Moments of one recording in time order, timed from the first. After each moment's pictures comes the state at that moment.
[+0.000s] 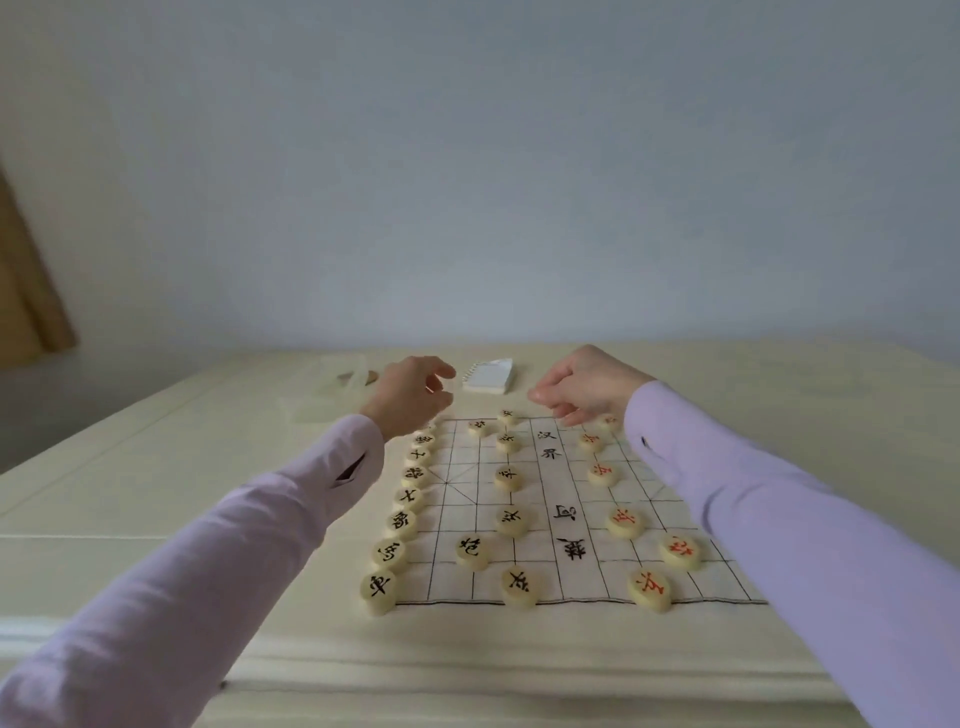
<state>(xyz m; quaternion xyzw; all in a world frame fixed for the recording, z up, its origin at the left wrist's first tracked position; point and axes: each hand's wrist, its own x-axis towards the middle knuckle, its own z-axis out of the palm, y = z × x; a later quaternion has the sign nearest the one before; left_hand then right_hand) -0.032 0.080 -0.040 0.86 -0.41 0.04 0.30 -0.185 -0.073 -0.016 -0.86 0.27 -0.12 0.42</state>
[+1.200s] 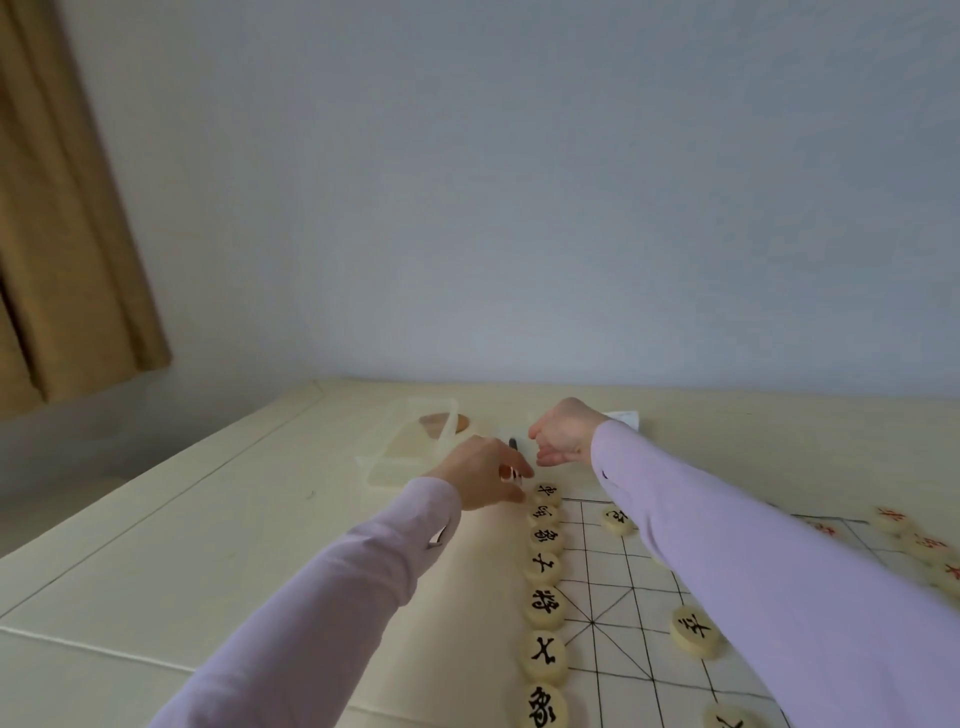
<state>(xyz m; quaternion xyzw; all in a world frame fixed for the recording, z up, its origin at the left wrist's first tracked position) 0.115 0.057 -0.088 0.87 -0.47 -0.03 0.13 0.050 -0.064 -0.049 -0.79 0.30 -0.06 0.53</state>
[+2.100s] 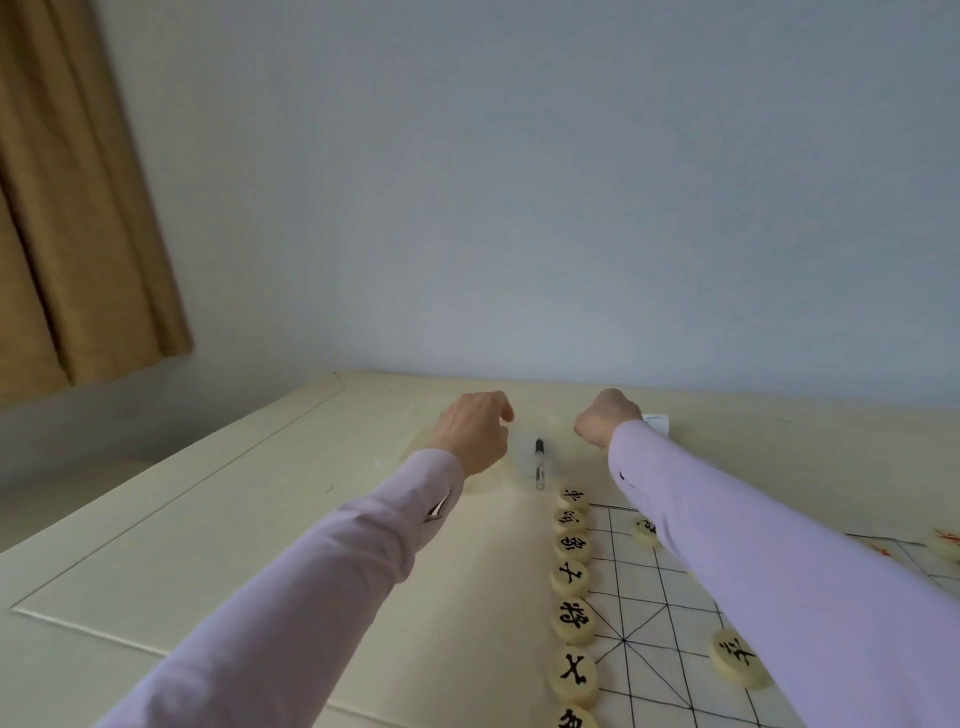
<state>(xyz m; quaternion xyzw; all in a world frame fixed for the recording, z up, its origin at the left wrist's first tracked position) 0.132 0.066 -0.062 0.91 -0.35 0.10 0.20 0.087 -0.099 -0.068 -0.85 0.39 -0.14 0.33</state>
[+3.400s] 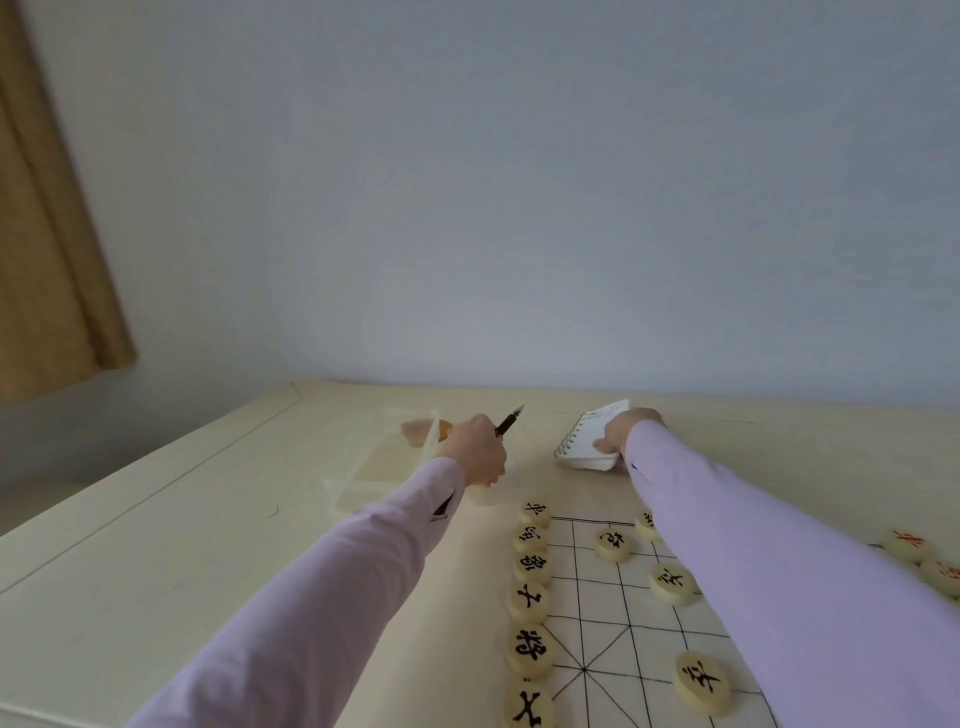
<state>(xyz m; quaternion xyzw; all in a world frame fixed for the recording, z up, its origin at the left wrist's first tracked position) 0.134 0.013 -0.080 0.89 -0.29 -0.09 0.33 0.061 -0.159 -0.070 -0.76 0.43 -0.12 0.47</state>
